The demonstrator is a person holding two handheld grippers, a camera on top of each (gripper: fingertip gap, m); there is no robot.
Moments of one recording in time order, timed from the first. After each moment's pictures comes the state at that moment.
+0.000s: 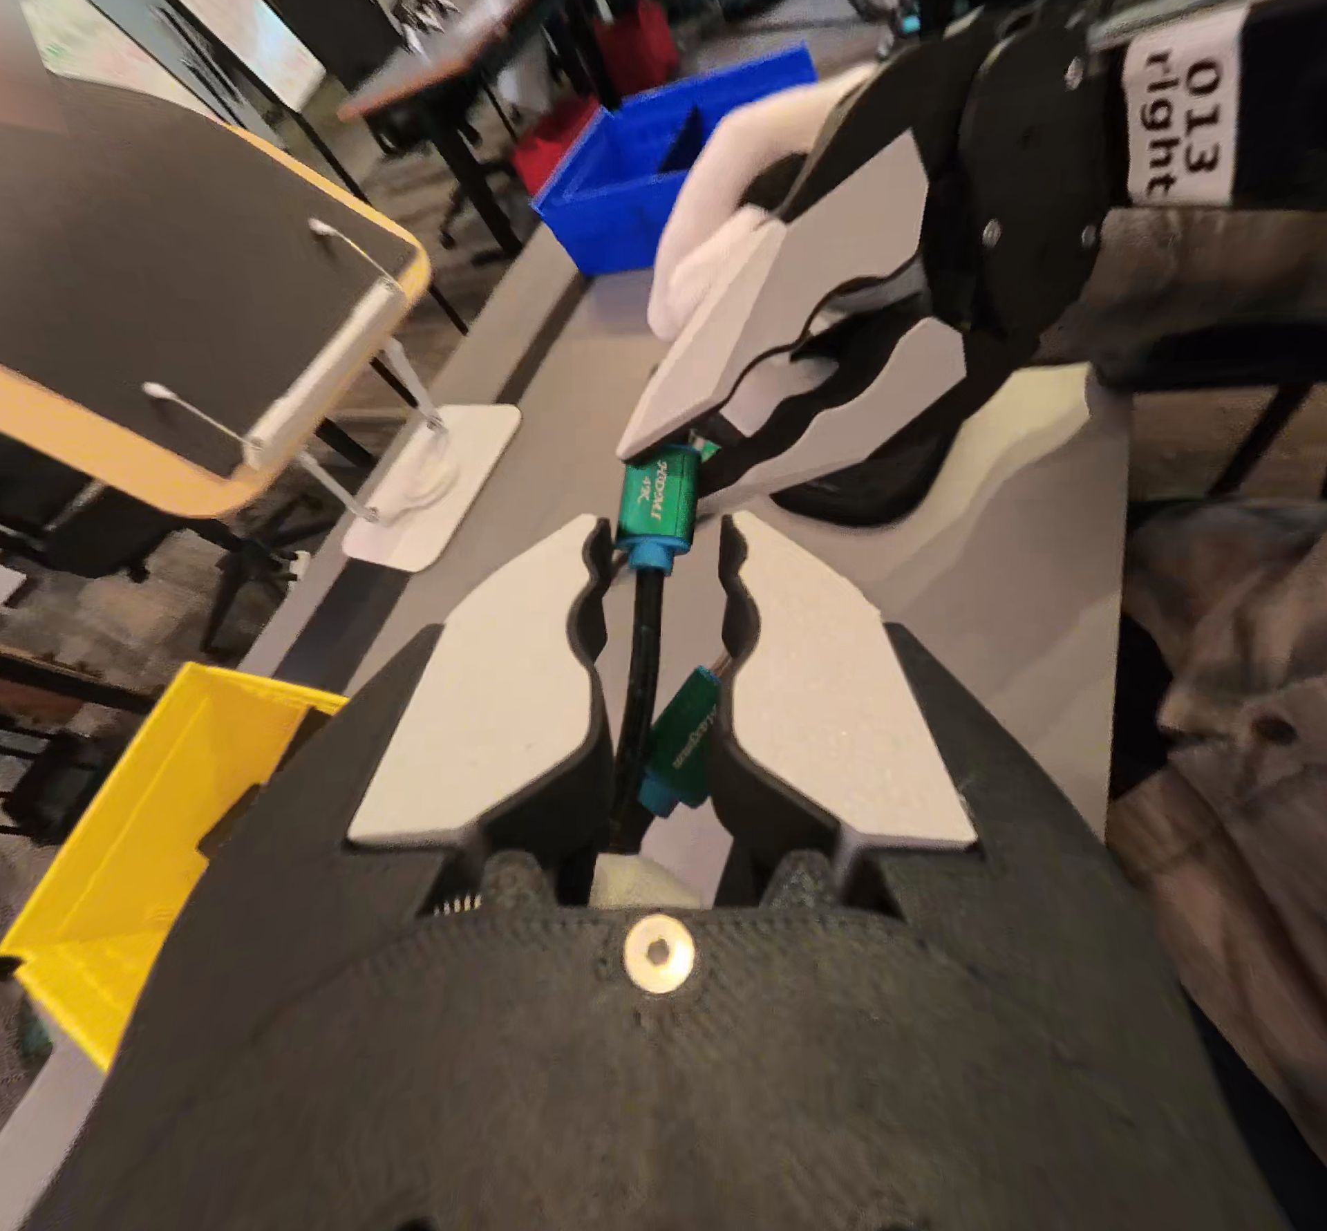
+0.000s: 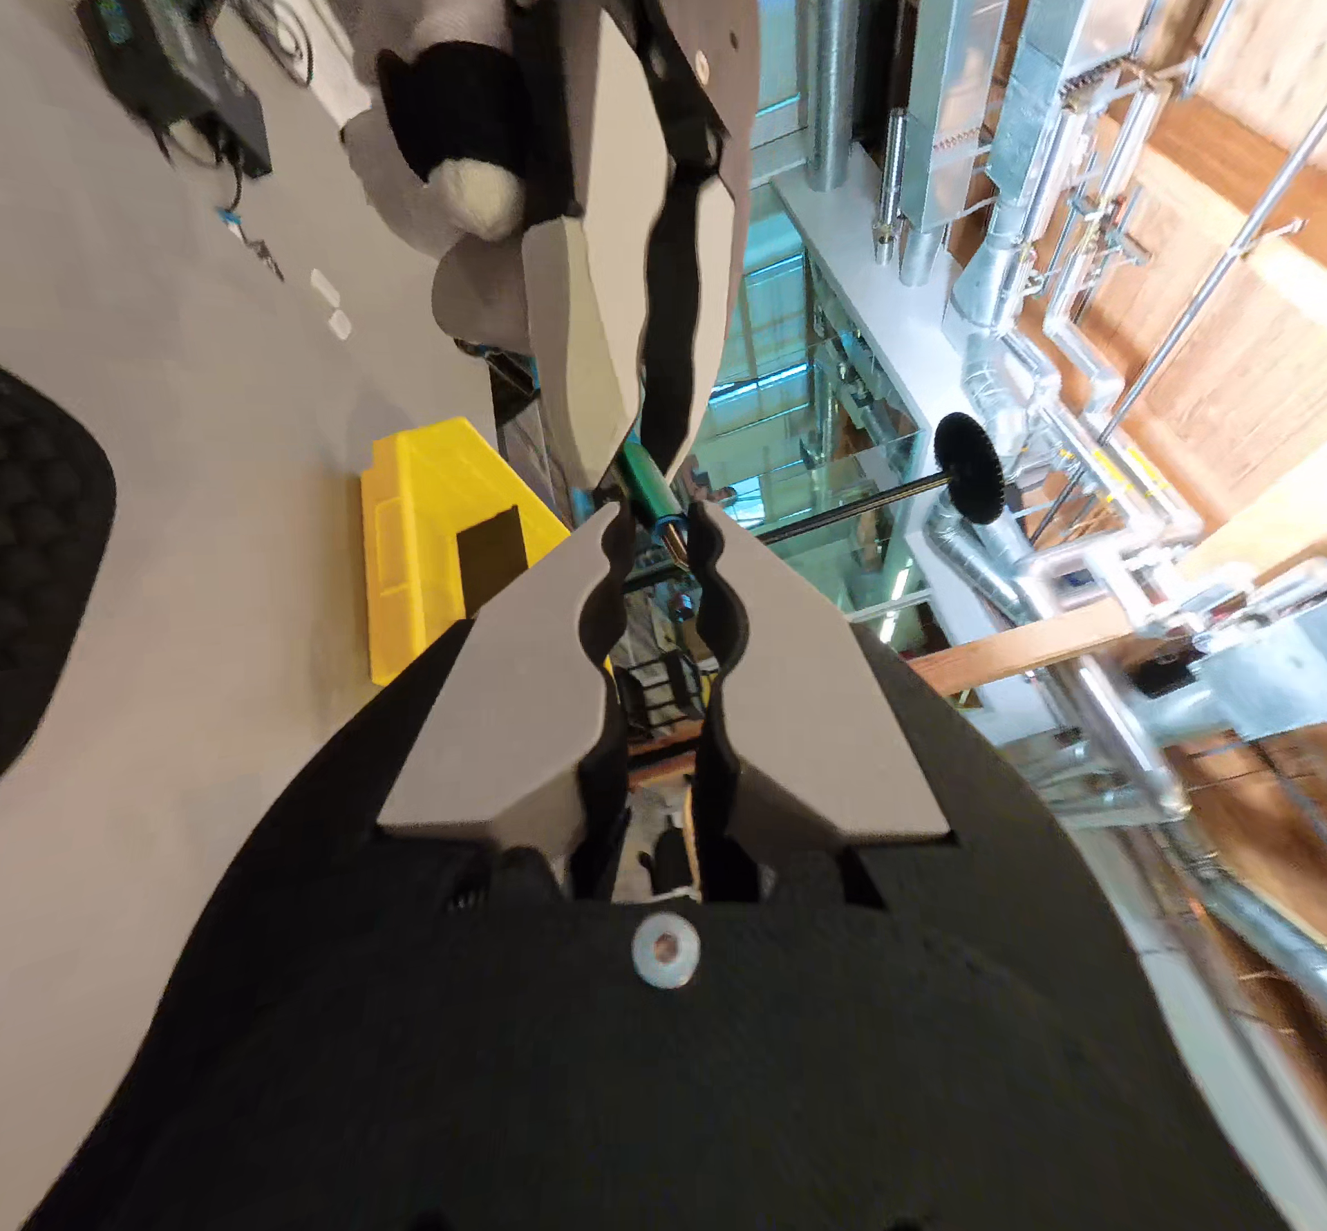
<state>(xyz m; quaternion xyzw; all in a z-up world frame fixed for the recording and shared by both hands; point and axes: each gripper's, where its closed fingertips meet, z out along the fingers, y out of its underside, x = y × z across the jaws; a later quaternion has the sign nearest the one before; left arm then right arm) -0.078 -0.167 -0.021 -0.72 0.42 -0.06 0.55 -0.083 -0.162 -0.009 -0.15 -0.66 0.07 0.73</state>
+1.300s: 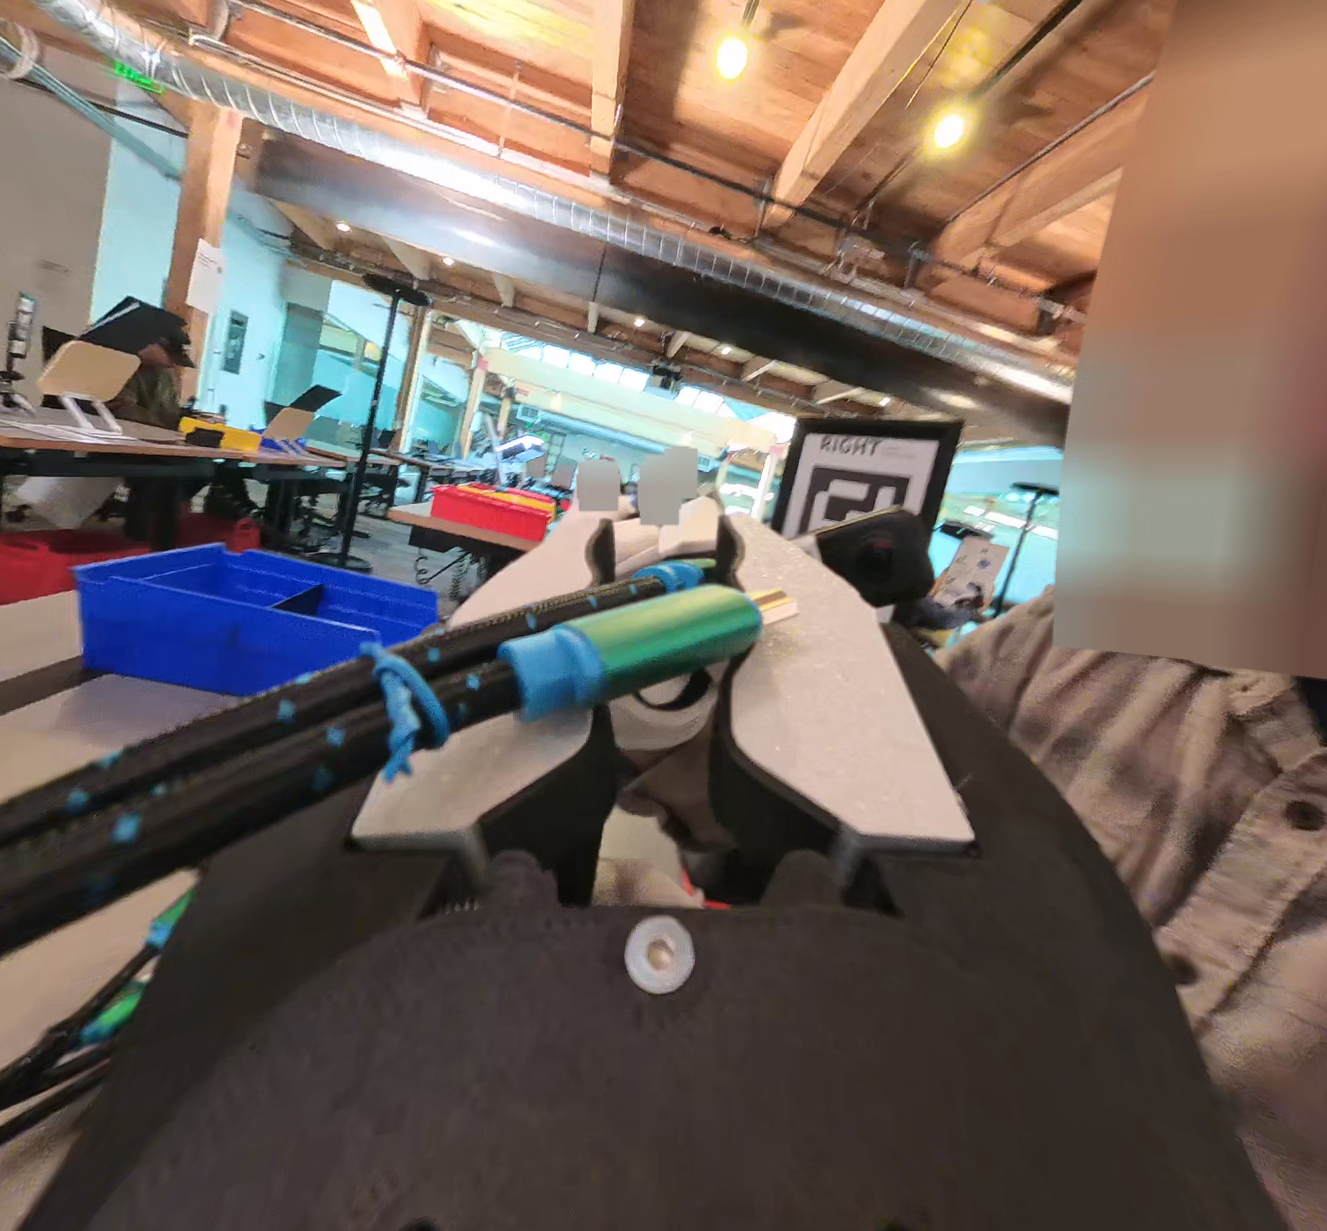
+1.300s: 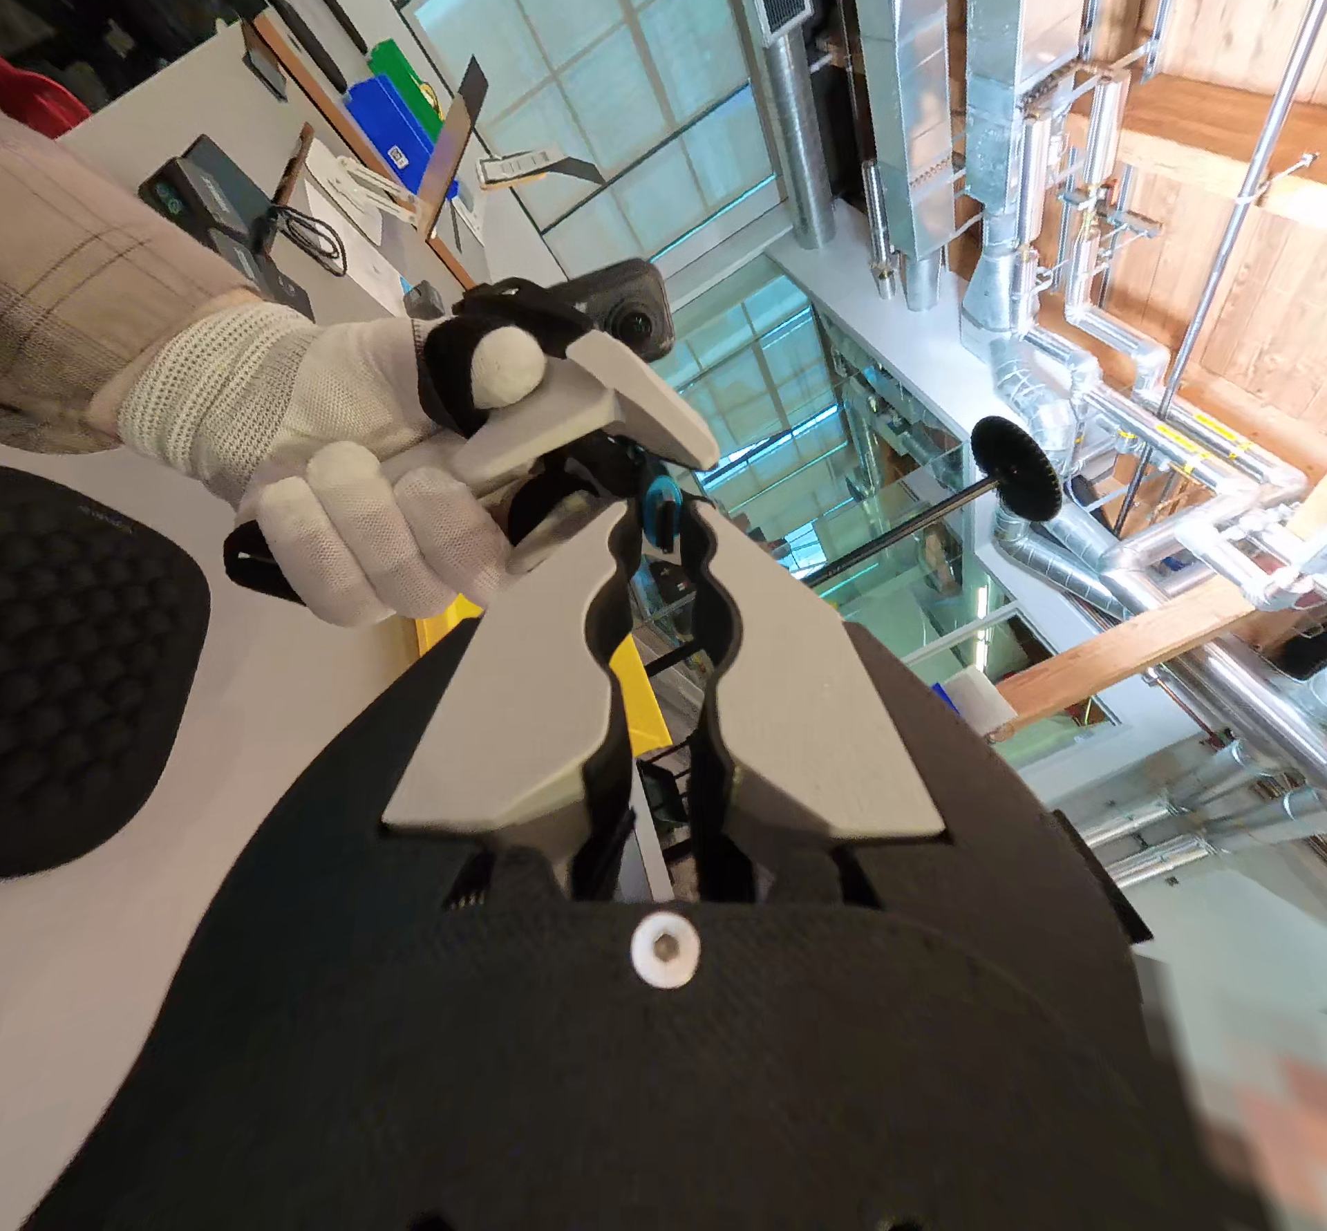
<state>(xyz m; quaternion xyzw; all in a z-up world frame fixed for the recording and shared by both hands) -0.020 -0.155 0.033 -0.48 0.24 -0.58 0.62 -0.042 -0.165 0.022 -0.18 -0.63 0.19 0.73</state>
